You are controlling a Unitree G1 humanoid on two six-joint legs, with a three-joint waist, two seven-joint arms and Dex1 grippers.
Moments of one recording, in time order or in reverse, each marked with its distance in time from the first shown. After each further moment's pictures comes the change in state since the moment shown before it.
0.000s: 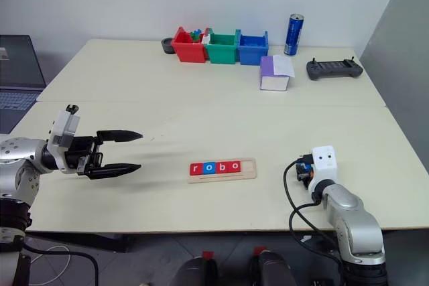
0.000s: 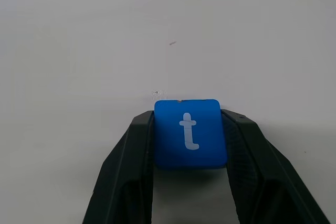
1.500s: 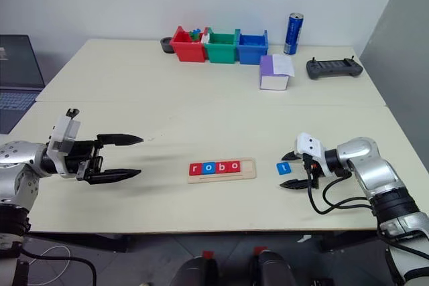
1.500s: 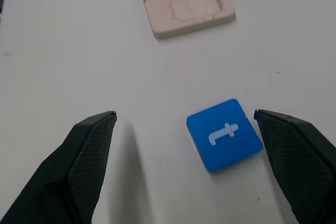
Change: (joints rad) left arm 0.065 0.004 0.042 -0.063 0.005 -0.012 0.000; right arm -0.479 -0.495 0.367 0.800 -0.044 -0.803 1.198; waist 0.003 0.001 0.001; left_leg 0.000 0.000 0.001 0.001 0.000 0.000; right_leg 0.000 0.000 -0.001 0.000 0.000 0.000
